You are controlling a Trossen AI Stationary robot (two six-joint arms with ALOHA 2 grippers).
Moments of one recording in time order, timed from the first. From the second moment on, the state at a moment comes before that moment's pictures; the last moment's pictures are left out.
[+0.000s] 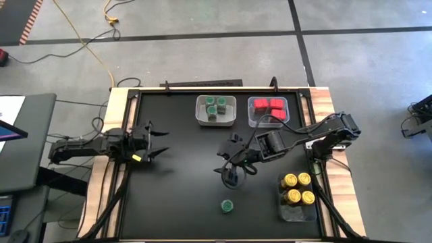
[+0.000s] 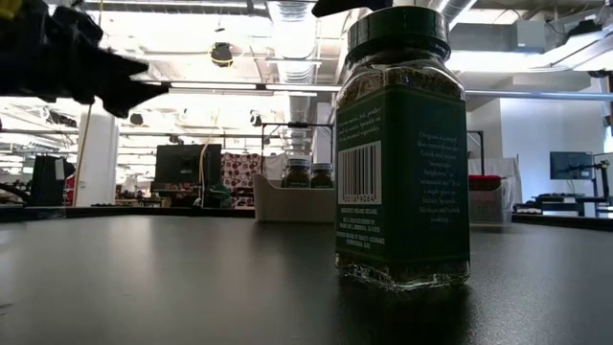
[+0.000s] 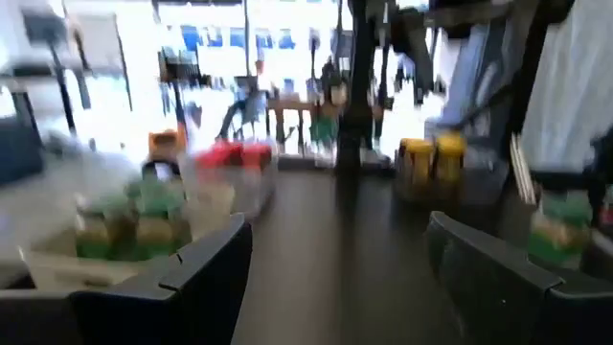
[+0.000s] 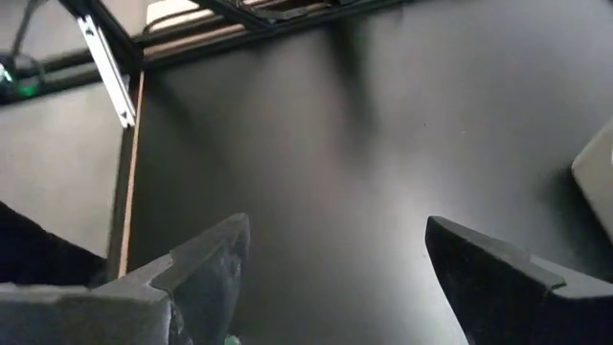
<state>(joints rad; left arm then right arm) 0.05 0.00 0.01 0.06 -0.07 -0.02 0.27 1.66 1.56 -0.60 0.21 0.43</state>
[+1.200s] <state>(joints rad) 0.05 0.02 0.02 0.00 -0.02 -0.09 0.43 1.66 1.56 -0.75 0.22 -0.84</state>
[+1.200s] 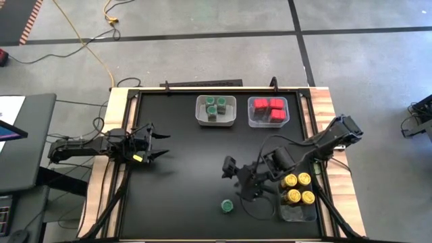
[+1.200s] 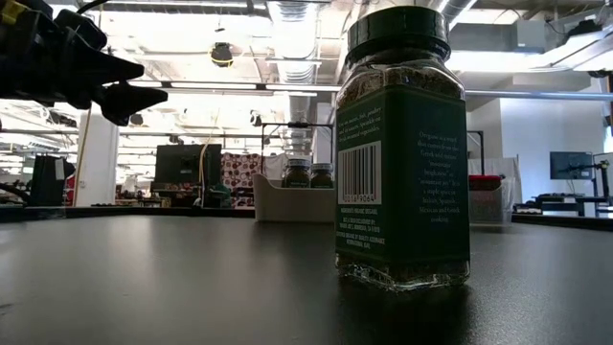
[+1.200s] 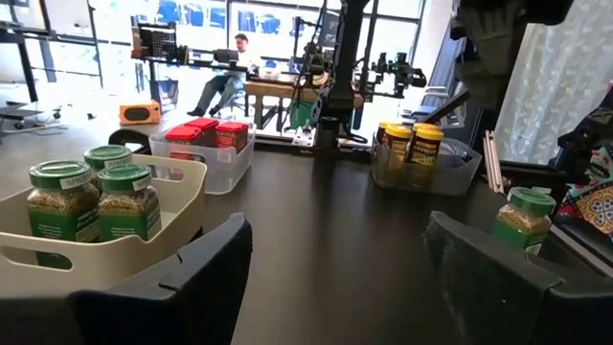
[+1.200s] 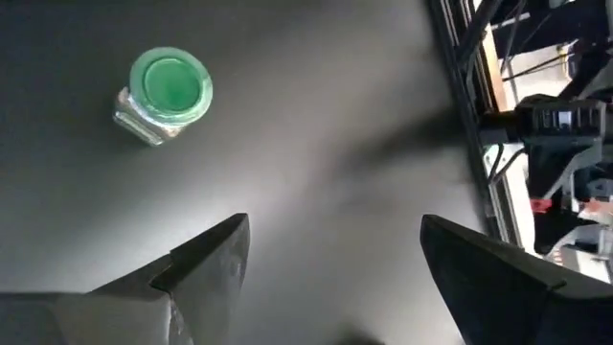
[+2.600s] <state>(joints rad) 0.05 0.02 0.02 0.00 -0.03 -0.09 0.54 2.00 1.97 -1.10 0.29 -0.87</state>
